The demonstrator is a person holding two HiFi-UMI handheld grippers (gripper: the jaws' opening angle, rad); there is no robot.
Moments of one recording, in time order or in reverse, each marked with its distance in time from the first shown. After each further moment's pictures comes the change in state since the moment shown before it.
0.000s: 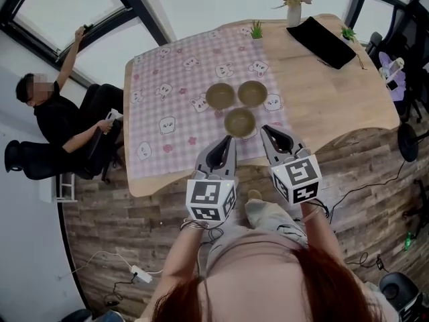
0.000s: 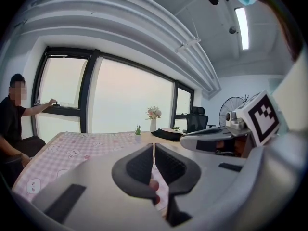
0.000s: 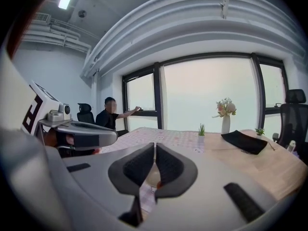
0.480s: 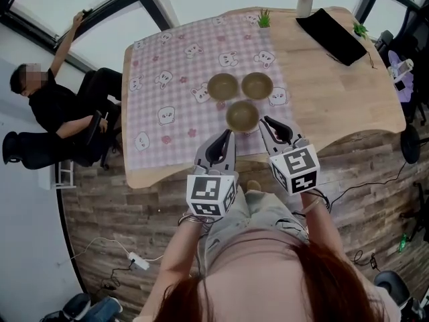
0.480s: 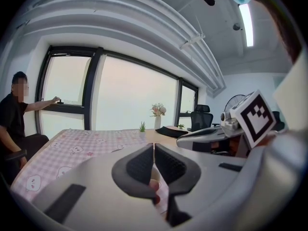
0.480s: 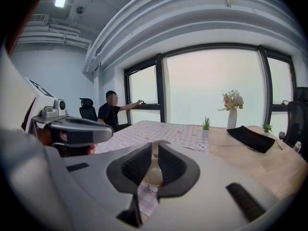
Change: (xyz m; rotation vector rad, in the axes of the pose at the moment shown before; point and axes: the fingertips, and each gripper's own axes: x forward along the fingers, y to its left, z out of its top) left arm 0.021 0.019 -0.015 -0.009 0.015 0.044; right arm 0.041 -0.012 -0.020 -0.013 0.068 0.050
